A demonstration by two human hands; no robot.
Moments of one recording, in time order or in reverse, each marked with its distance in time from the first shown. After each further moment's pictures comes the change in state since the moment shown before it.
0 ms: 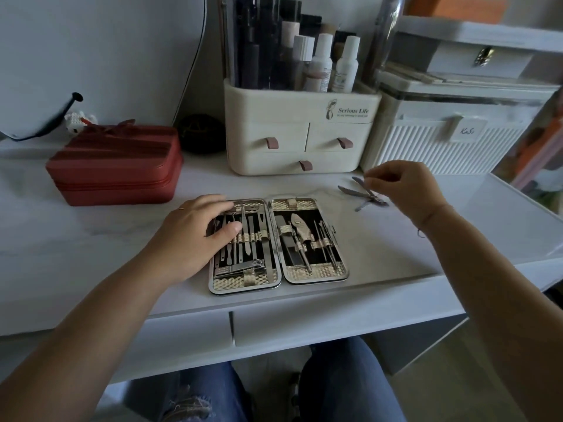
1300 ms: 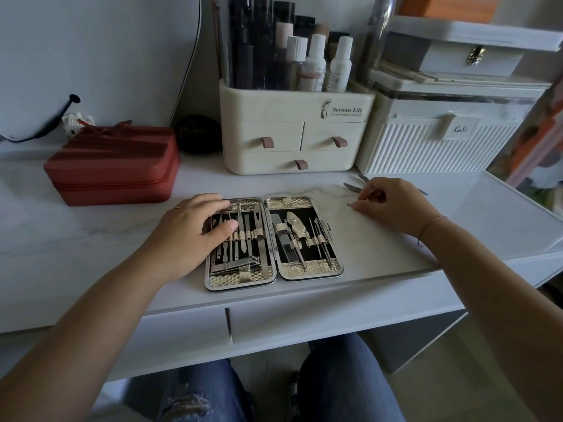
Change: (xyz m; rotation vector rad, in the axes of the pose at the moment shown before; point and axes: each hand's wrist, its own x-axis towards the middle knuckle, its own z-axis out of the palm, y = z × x) left_hand 0.000 -0.001 0.000 0.005 -0.001 -0.006; right_hand -0.009 0.017 0.002 -0.301 -0.211 -0.128
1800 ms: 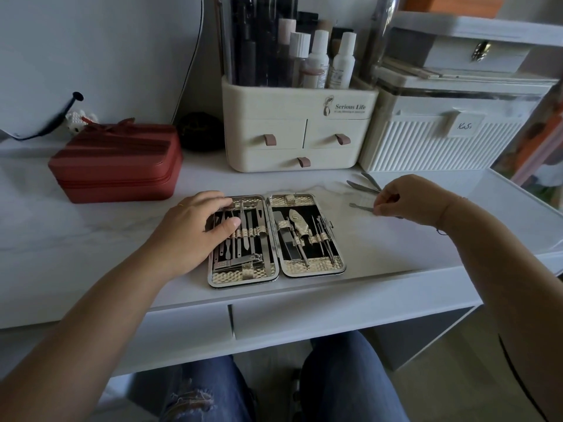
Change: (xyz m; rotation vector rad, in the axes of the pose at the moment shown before) left_hand -0.001 0.003 -0.001 0.008 0.000 -0.005; right_hand -0.002 -0.008 -0.025 -0.114 -0.249 0.091
